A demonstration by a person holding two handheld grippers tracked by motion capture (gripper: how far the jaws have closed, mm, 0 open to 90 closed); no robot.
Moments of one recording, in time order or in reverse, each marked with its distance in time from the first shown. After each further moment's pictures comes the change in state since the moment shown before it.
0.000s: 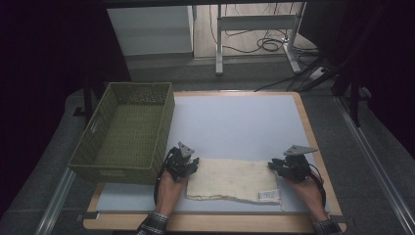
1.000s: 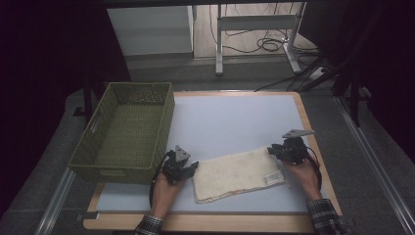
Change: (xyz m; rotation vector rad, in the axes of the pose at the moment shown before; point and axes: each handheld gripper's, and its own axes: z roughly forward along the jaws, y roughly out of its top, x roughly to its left) left arm 0.005 -0.014 -0.006 -0.042 -0.068 0.046; right arm -0.035 0.034 0.019 -0.001 -0.035 0.036
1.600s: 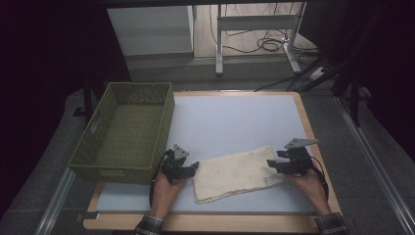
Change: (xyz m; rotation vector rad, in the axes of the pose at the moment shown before) left arm 0.005 0.000 0.003 0.010 0.008 -0.037; right arm 0.026 -0.014 -0.027 0.023 0.042 -0.048
